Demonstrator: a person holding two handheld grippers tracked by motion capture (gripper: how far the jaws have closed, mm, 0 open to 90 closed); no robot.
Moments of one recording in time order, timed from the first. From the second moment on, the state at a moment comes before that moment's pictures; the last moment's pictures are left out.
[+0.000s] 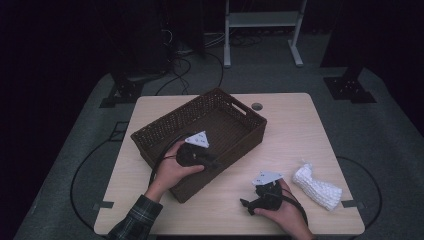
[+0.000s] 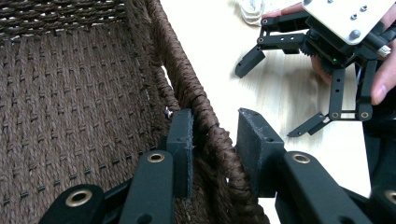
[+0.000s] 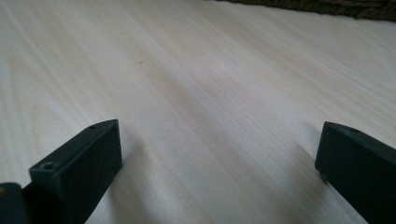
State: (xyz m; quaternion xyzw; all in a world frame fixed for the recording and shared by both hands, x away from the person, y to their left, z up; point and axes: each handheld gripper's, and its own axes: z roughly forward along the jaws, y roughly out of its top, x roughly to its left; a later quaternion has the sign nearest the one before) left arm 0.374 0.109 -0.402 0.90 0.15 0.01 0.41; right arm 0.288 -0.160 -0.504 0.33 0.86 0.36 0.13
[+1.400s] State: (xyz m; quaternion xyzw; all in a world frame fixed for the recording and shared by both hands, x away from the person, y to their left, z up) left arm 0.372 0.109 -0.403 0.90 0.16 0.01 0.41; right arm 0.282 -0.208 -0.468 0.37 0.83 0.38 0.16
